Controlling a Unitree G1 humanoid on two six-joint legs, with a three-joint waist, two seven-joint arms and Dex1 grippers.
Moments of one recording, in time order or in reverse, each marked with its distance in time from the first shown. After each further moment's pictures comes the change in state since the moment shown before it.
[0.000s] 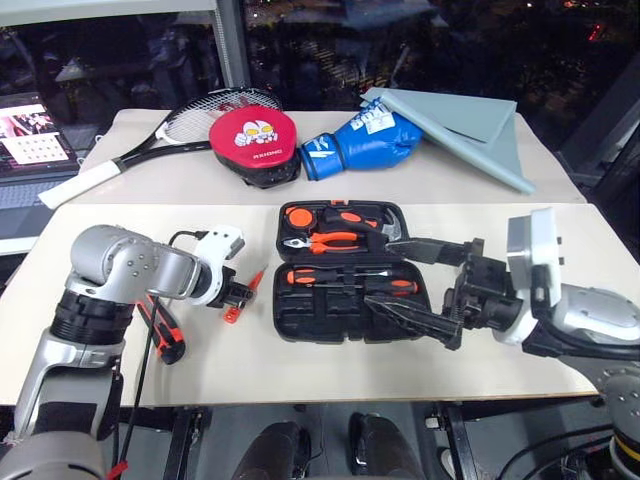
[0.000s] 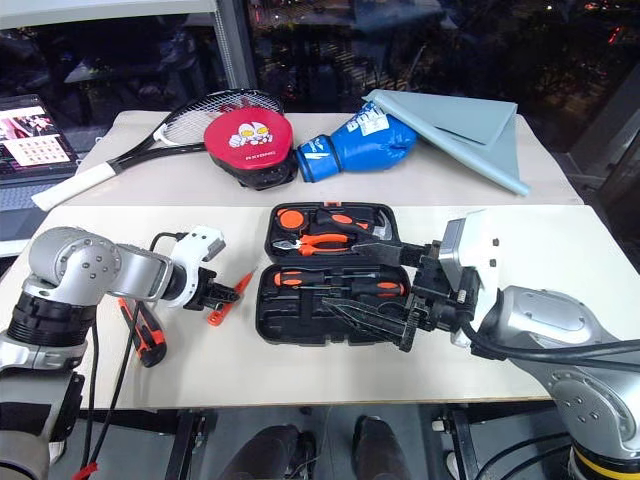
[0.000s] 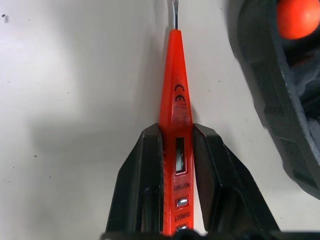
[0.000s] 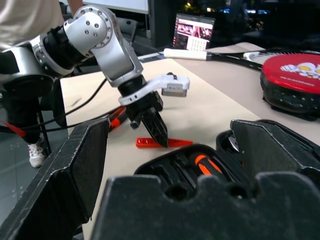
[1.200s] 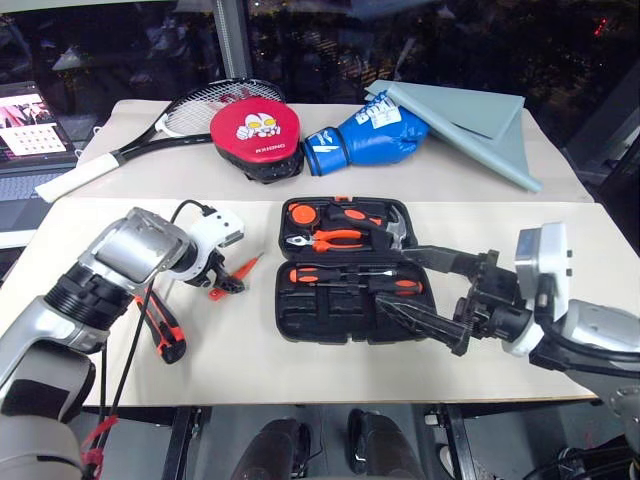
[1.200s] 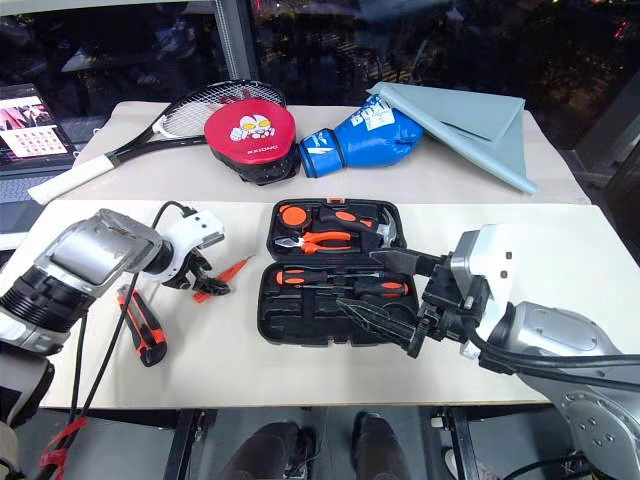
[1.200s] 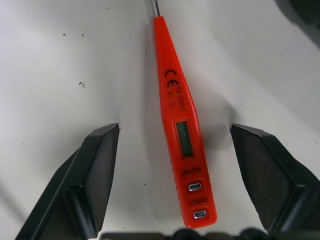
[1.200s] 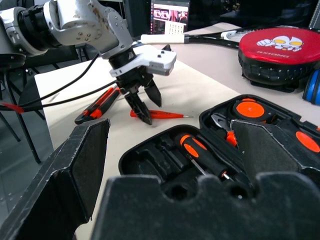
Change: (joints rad) left arm 0.081 -0.054 -0.235 -0.110 0.460 -0.229 -0.335; right arm 0.050 0.000 0.003 -0.028 0.010 -0.038 -0.093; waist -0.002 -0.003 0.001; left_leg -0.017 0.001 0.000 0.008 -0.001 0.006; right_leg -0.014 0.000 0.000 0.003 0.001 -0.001
